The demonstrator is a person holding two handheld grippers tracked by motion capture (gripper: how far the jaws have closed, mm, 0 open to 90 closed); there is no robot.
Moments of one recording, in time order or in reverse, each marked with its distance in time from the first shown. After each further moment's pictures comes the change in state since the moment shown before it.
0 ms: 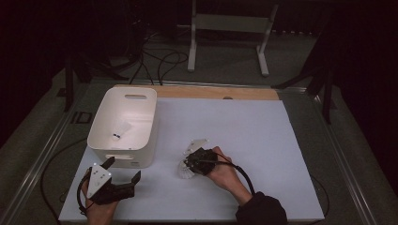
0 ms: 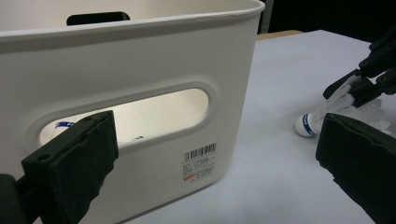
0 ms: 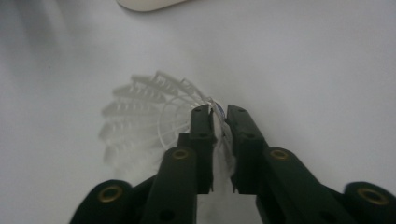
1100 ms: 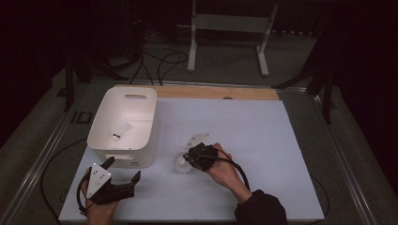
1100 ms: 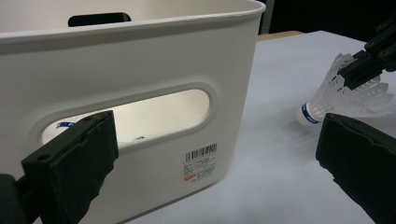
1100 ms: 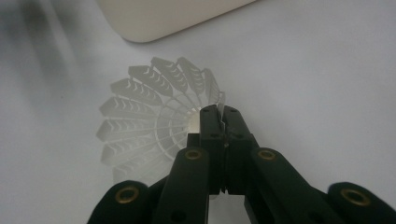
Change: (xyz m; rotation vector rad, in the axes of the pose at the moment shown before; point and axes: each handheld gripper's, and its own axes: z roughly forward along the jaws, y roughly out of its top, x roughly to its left) left arm 0.000 0.000 0.000 -0.003 0.003 -0.002; right arm -0.006 0.012 -0.012 -0.049 0.006 0.058
